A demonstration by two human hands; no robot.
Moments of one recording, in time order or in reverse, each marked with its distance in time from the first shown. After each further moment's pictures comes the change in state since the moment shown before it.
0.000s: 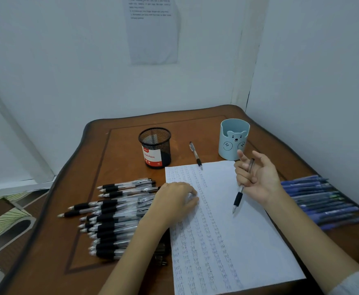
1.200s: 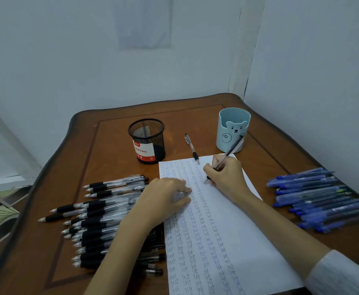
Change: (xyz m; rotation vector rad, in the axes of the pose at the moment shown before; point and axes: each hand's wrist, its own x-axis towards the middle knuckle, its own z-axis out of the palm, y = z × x) left_hand 0.007 -0.020 -0.001 -0.054 -0.054 0.062; right_hand 0.025 0.054 0.009 -1.266 0.151 -0.553
